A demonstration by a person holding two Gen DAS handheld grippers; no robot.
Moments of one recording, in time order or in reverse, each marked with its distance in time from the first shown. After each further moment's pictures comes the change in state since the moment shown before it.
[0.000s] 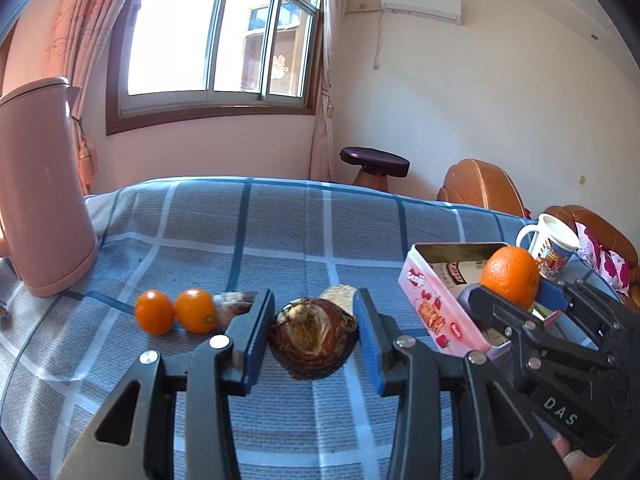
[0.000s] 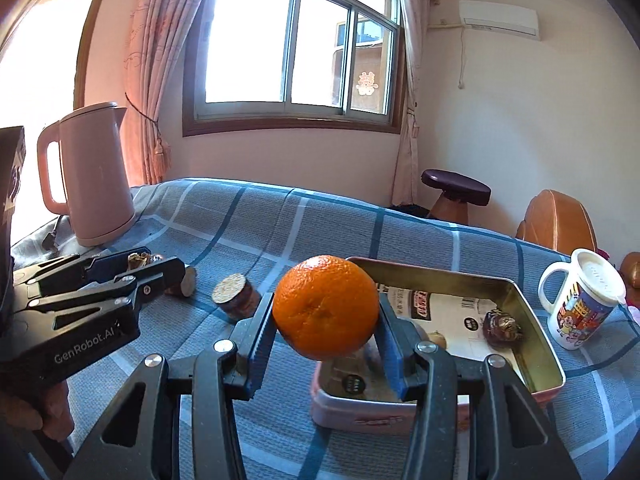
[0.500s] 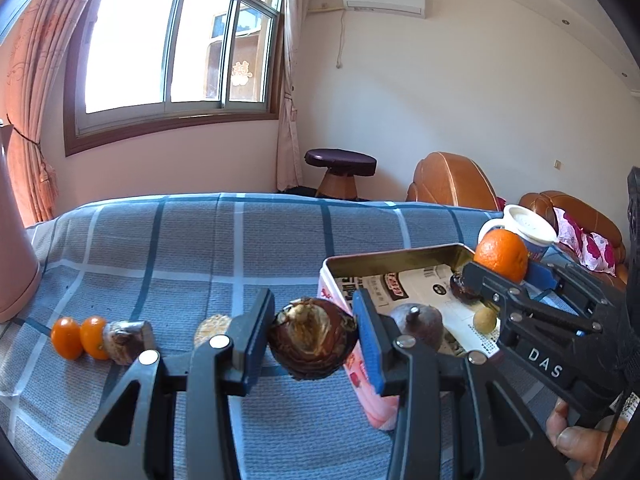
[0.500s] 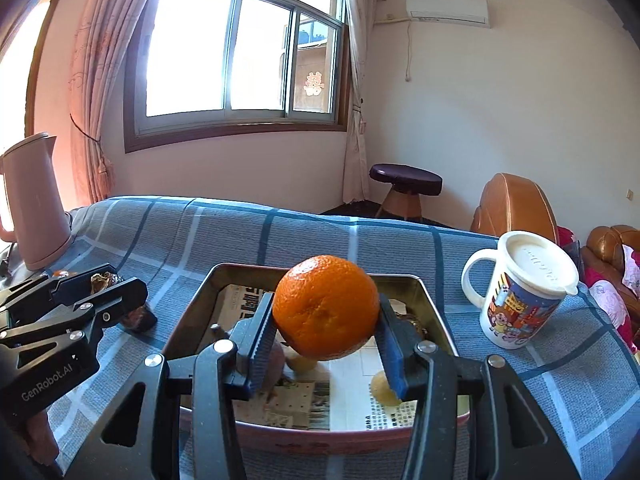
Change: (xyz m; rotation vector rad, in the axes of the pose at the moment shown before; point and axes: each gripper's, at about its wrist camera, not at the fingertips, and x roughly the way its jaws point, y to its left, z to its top) left arm 0.028 -0.075 0.008 0.070 -0.017 -0.082; right arm 0.006 -0.086 -0.001 0.077 -0.003 -0.146
